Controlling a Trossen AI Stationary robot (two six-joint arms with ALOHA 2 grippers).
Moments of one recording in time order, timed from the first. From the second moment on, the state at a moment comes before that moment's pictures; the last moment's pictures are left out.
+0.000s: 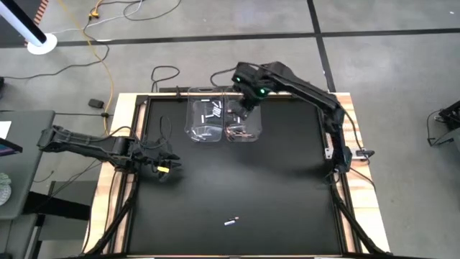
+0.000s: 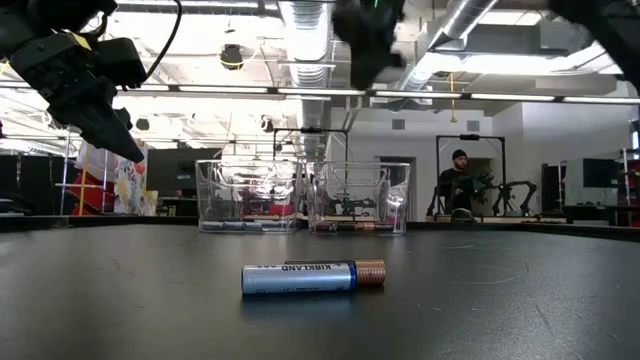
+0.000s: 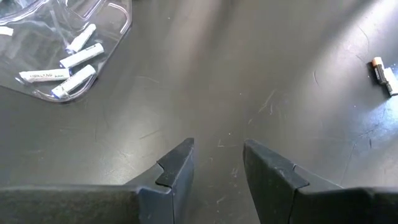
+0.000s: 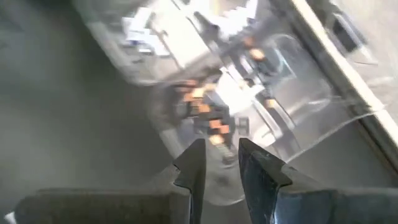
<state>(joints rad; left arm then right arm) -0.10 0.61 0.39 -0.48 -0.17 -0.38 -0.33 2.01 2.32 -1.45 0.02 0.27</state>
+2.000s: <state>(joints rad) -0.10 0.62 0.39 -0.48 -0.17 -0.50 0.52 1.77 1.06 -0.41 0.05 0.67</state>
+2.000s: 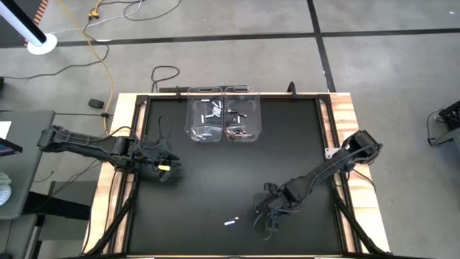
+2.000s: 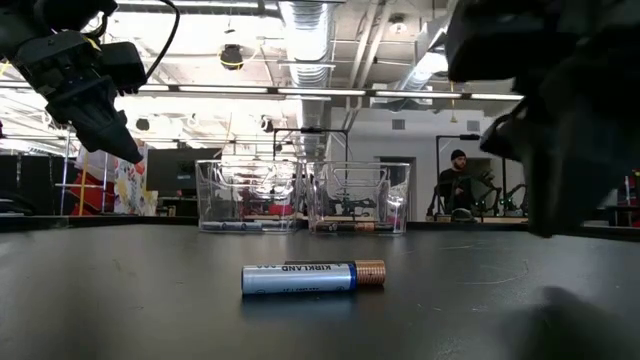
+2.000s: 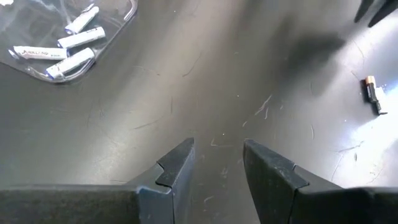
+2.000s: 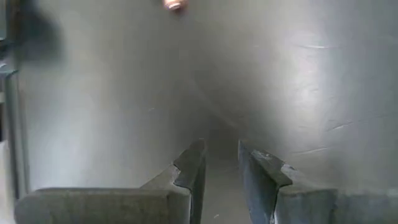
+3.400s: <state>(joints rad) -0.10 0.66 0.39 -0.57 -0.16 -0.50 0.44 2.05 1.07 0.25 0.05 0.17</state>
